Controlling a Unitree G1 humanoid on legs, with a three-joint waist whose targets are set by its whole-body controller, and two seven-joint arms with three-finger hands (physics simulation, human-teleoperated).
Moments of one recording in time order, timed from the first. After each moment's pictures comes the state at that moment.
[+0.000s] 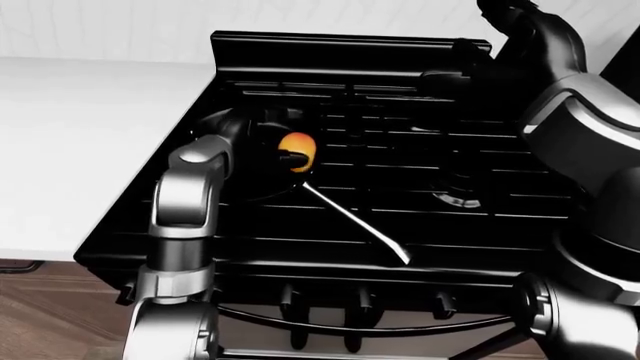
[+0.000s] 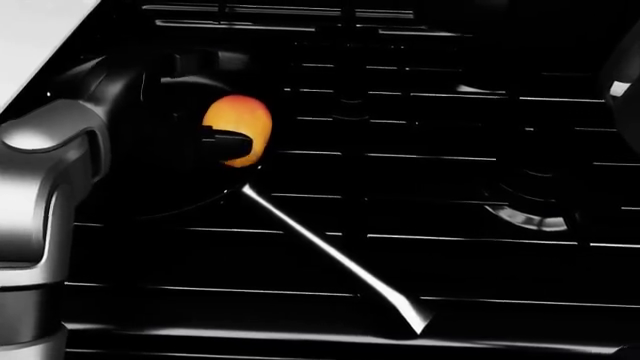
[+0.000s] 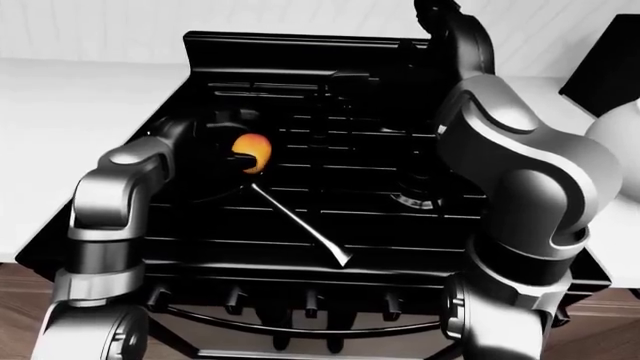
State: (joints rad) left arm -0.86 0.25 0.09 0.14 0.07 0.86 -0.45; right arm -0.95 -0.47 -0.25 -0.34 0.85 1.16 -0.47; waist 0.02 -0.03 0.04
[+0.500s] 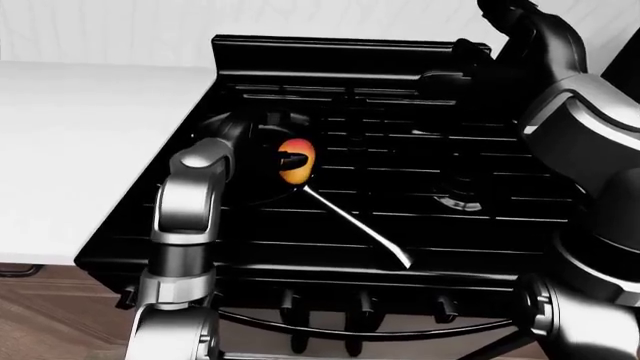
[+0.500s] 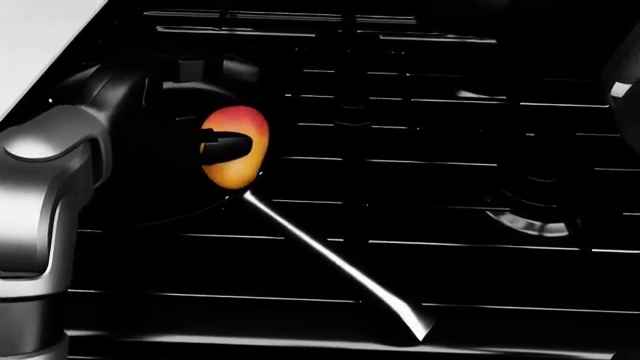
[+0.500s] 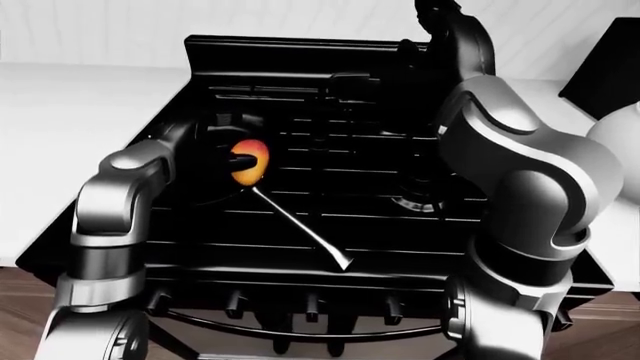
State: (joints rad) left arm -0.84 0.25 0.08 0.11 0.10 0.83 -0.46; right arm -0.95 -0.47 -0.25 -0.34 0.86 1.16 -0.47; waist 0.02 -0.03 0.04
